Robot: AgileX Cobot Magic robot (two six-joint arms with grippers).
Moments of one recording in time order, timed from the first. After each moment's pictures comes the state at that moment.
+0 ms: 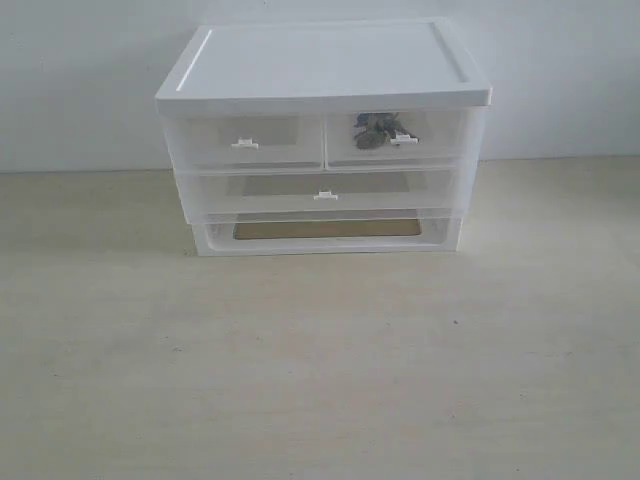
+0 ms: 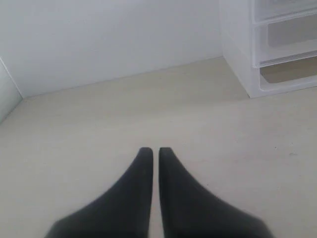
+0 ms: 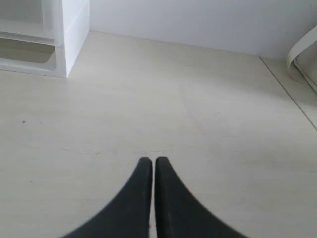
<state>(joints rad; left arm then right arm) 0.05 0.00 0.00 -0.02 0.29 0.24 -0.06 0.11 0.00 -0.05 0.28 -0.11</state>
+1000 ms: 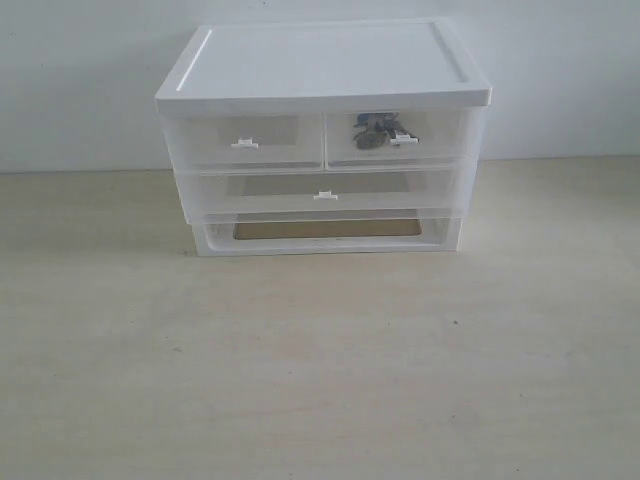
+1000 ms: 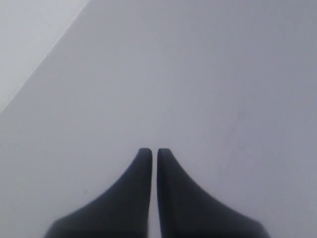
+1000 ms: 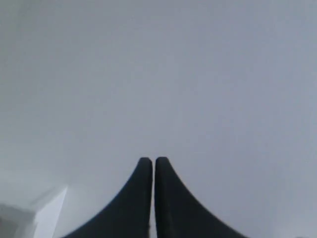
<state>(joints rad) 0.05 0.00 0.00 -0.19 -0.73 -0.30 -0.06 0.11 0.00 -0.09 -0.57 -0.18</state>
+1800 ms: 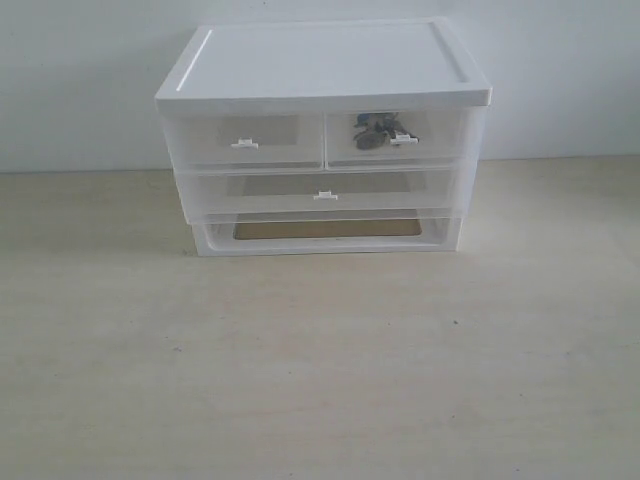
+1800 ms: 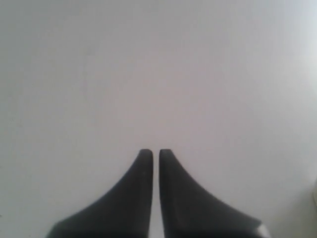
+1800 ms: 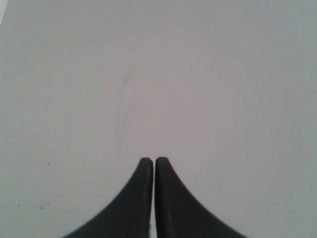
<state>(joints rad) 0.05 0.41 -0.43 0.87 -0.74 -0.85 -0.06 0.25 -0.32 -0.49 -0.65 0.64</state>
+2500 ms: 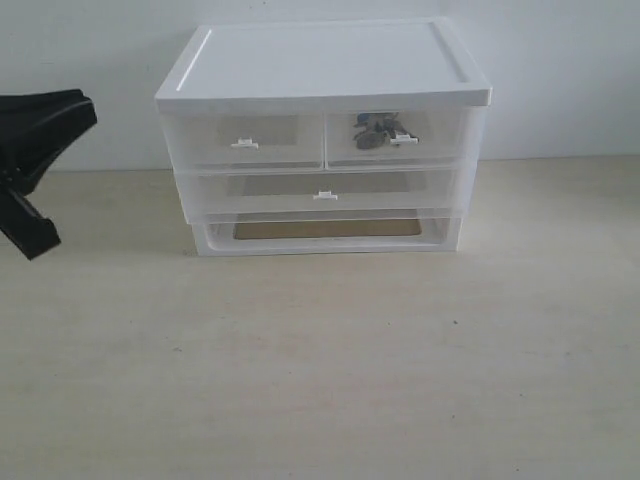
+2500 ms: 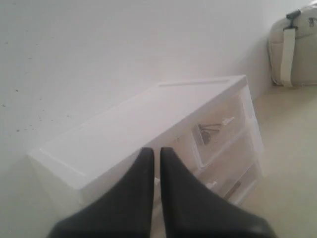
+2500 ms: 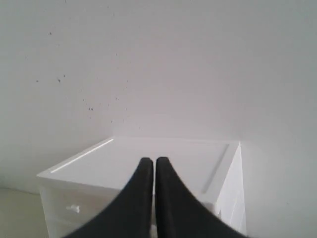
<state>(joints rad) 0.05 1.30 -0.50 0.95 -1.05 -0.33 -0.06 0.86 -0.46 -0.80 -0.72 0.89</state>
